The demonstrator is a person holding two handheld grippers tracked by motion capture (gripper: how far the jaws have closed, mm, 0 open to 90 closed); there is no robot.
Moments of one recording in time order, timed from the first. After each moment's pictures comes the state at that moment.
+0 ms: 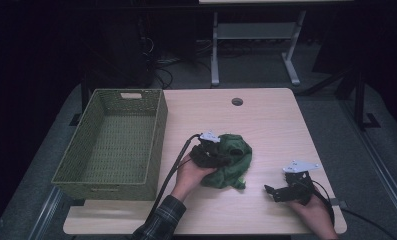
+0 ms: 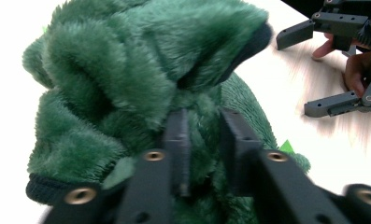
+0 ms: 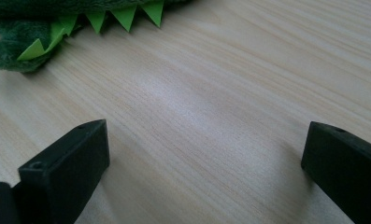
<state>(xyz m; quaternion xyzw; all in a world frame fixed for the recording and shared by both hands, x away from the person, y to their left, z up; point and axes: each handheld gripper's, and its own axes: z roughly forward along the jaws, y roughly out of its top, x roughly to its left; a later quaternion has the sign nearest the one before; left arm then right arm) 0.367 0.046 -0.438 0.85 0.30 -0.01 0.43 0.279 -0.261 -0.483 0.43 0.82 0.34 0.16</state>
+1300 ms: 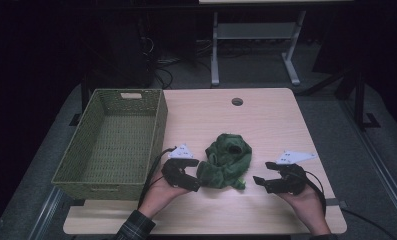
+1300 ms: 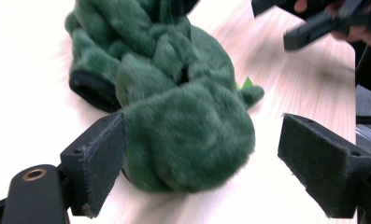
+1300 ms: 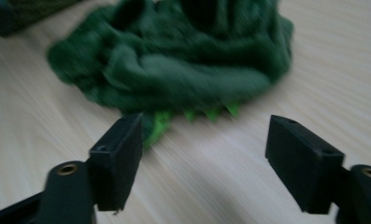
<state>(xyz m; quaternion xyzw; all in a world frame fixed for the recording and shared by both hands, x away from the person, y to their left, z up) 0.307 0.118 -0.427 0.85 0.27 0.01 0.45 0.282 -0.227 -0.431 0.37 0.82 0.42 0.11</state>
